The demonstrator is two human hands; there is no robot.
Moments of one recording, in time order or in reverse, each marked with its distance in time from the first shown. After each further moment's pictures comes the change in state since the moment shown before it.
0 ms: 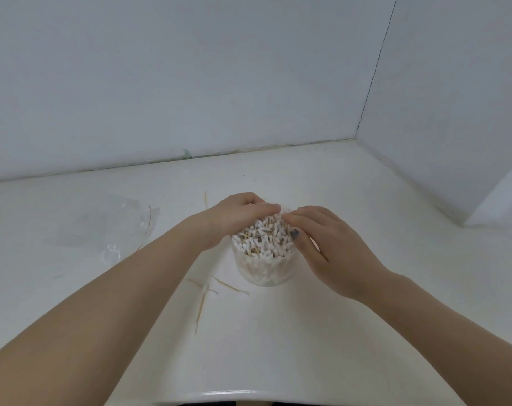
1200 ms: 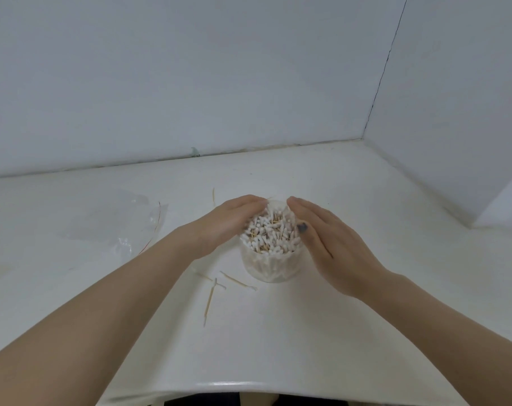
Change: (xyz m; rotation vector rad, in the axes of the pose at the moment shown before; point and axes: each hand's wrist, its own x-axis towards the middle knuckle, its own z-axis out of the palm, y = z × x) left_hand -0.020 -0.021 -0.009 -0.138 -0.027 0.133; right_hand 0.001 -0.007 0.002 0.058 -0.145 0.138
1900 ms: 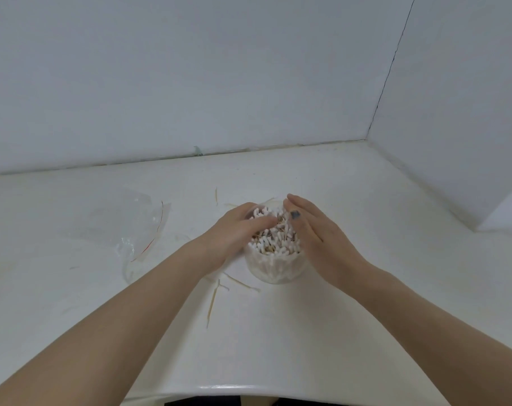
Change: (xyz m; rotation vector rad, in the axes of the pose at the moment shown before) left_hand -0.002 -0.016 0.014 -0.132 0.083 -0.015; right_hand 0.019 -0.019 0.010 0.389 -0.042 0.237
